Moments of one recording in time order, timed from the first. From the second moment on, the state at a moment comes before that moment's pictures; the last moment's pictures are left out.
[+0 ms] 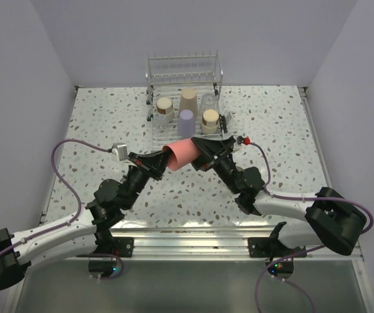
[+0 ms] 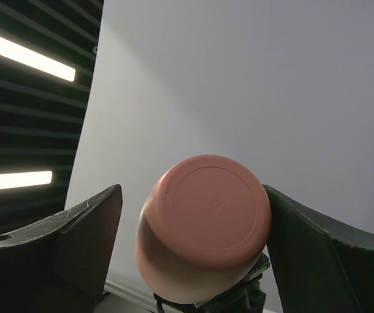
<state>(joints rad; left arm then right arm) -0.98 0.74 0.41 0.64 -0.45 -0.59 0.88 1.31 0.44 1.28 0.15 1.61</state>
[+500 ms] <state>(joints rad) -0.98 0.82 0.42 0.71 -0.46 -0.61 0.87 1.33 0.46 1.27 0.14 1.61</state>
